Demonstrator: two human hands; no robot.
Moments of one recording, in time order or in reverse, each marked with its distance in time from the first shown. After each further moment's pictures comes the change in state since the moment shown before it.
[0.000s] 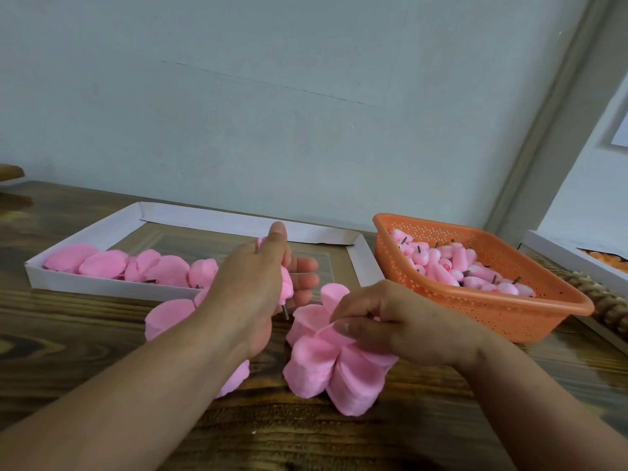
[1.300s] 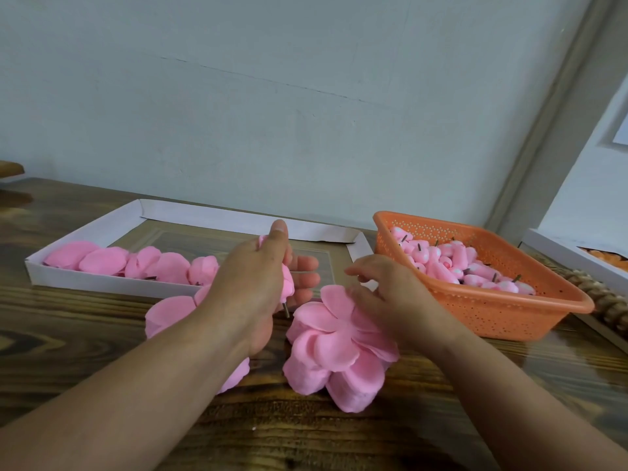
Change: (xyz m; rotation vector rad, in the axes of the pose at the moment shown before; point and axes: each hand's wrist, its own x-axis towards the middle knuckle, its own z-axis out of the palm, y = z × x) left_hand -0.002 0.001 0.000 -0.014 -0.015 -0.013; right_hand 0.020 0.027 0.010 -0.245 0.449 0.224
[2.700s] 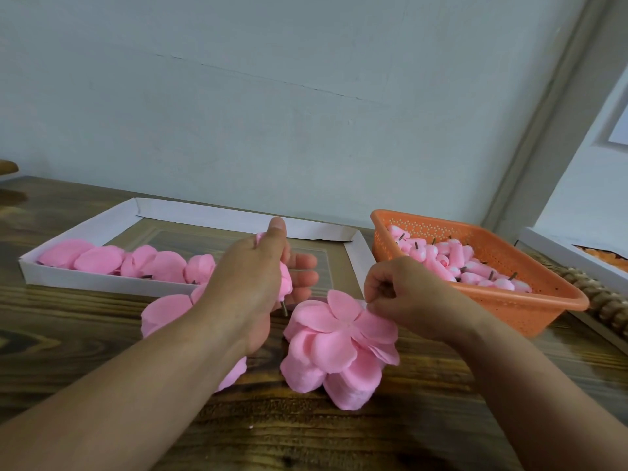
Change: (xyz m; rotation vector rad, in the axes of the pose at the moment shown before) left_hand 0.000 -0.001 0.000 0.023 0.010 0.019; right_hand -0.006 -0.003 -0.029 -0.020 -0.204 0.047
